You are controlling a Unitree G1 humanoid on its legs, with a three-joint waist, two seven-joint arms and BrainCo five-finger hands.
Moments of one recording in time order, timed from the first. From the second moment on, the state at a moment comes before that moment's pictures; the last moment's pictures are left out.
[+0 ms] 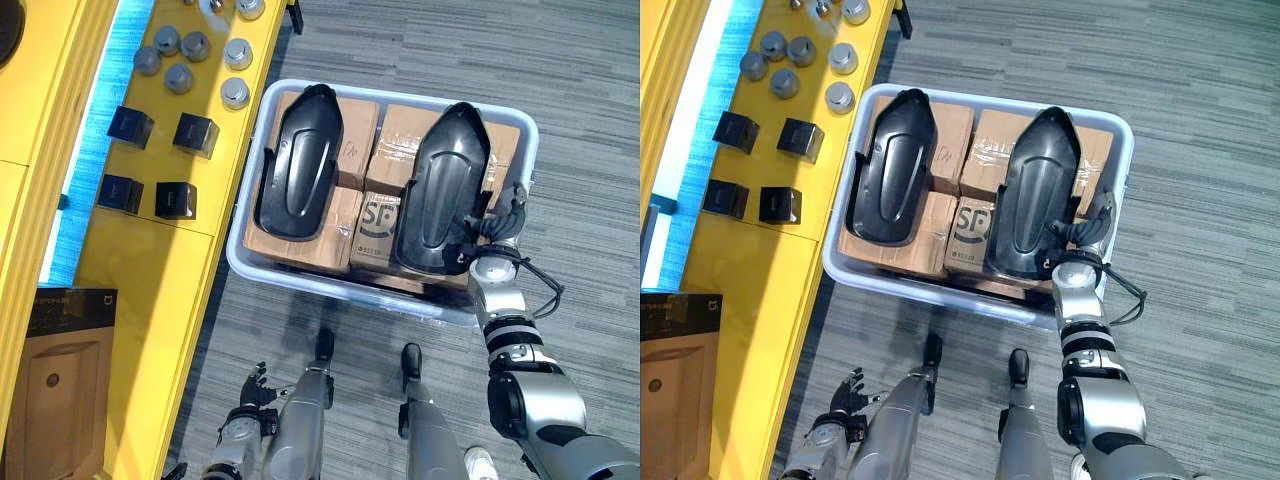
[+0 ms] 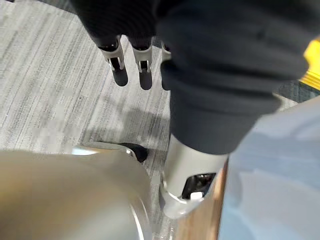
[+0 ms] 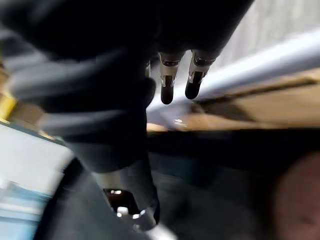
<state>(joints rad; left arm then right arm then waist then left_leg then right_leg) -0.16 0.11 -0.11 0.97 -0.24 -0.15 0.15 -0.85 -0.30 -0.18 0.93 -0.12 -0.02 -0.47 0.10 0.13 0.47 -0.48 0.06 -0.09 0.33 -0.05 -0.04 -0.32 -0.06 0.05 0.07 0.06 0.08</state>
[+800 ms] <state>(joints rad) 0.16 0.05 -0.12 0.16 -0.29 -0.12 0.17 -0.65 -0.40 -0.14 0.63 -0.39 0.10 -0.35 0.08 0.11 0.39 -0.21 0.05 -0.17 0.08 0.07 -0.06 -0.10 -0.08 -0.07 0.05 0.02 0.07</state>
